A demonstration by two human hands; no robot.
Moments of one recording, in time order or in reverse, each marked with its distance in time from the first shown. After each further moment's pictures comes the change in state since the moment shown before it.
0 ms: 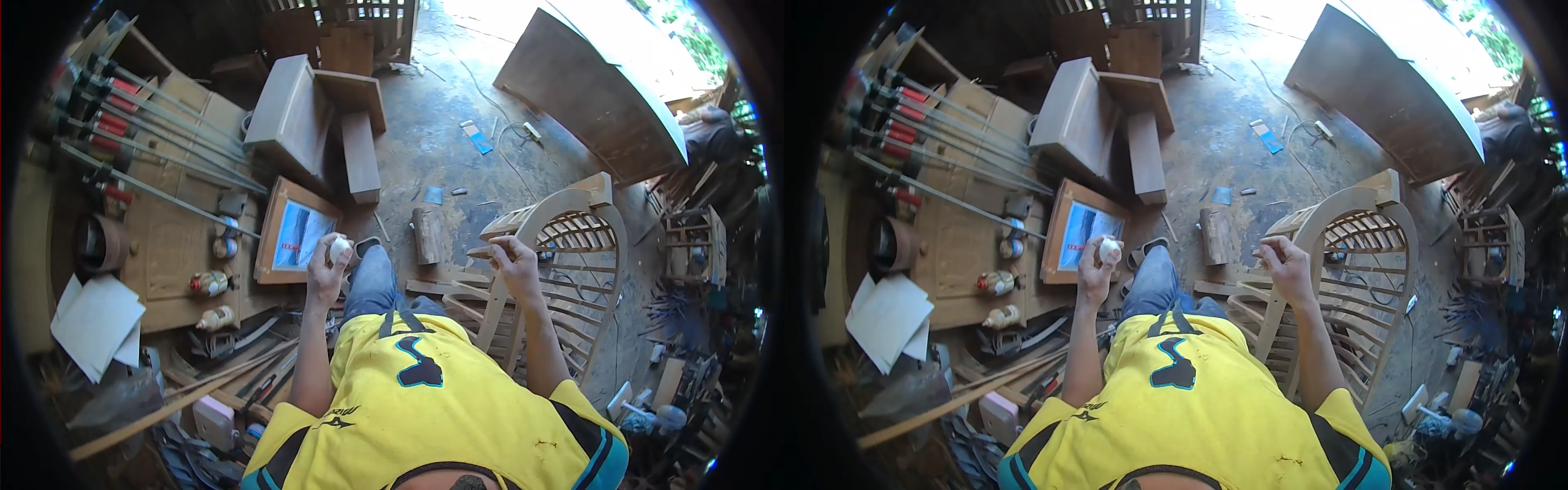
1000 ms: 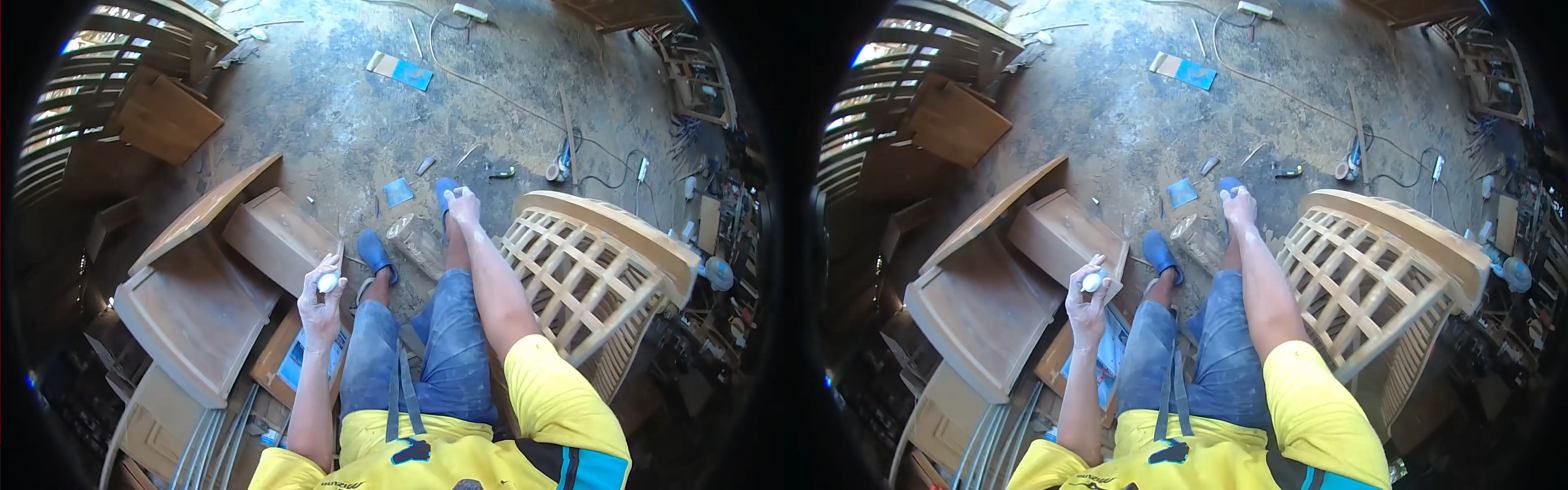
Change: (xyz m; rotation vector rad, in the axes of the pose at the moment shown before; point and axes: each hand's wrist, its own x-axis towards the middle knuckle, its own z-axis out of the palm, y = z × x) left_hand 0.487 -0.199 0.254 0.212 -0.510 -0.264; right_hand 0.498 0.453 0.119 -0.348 0.375 0.905
